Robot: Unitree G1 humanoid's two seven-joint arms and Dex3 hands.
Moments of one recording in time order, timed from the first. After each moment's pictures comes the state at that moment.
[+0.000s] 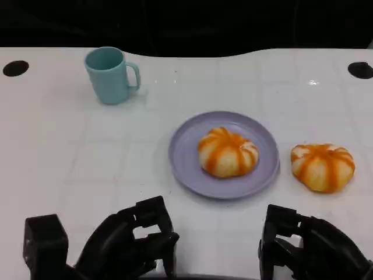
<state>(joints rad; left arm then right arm) 0.10 0.09 -0.14 0.06 -0.44 0.01 -0.56 0.09 -0.16 0.07 0.07 0.36 0.05 0.72</state>
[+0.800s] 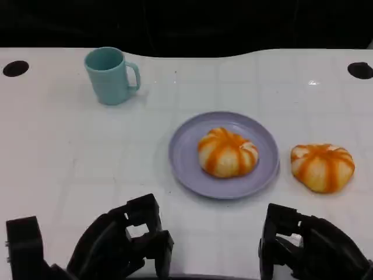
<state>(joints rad) 0.08 0.05 -0.04 0.14 -0.48 0.00 -0.71 0.09 -0.16 0.07 0.07 0.35 0.04 0.72</state>
